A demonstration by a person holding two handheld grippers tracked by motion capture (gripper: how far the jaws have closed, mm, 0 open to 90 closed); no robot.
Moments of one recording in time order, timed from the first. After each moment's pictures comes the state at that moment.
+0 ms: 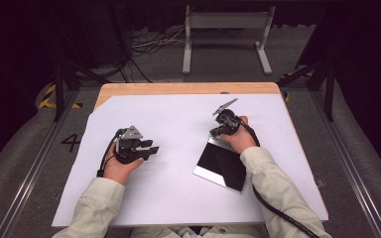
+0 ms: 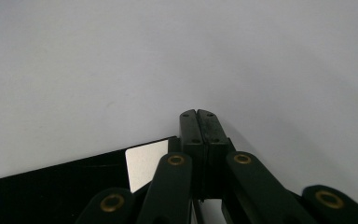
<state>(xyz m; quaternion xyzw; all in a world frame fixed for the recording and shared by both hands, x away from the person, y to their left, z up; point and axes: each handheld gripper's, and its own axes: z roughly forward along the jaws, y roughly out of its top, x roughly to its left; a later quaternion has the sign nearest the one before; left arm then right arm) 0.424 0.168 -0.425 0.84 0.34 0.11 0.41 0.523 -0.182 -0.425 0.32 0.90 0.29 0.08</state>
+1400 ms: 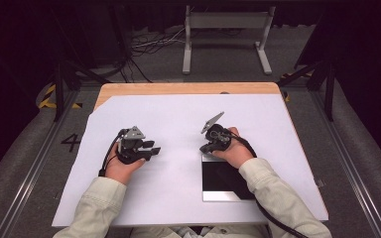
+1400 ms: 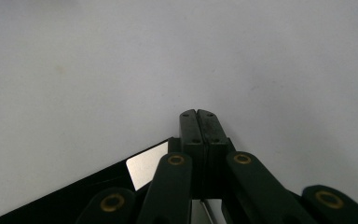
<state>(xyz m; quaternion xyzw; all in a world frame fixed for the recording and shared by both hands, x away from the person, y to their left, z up) 0.425 0.163 -0.427 0.84 0.33 0.10 0.41 0.473 -0.146 -0.423 0.22 0.94 0.27 0.03</state>
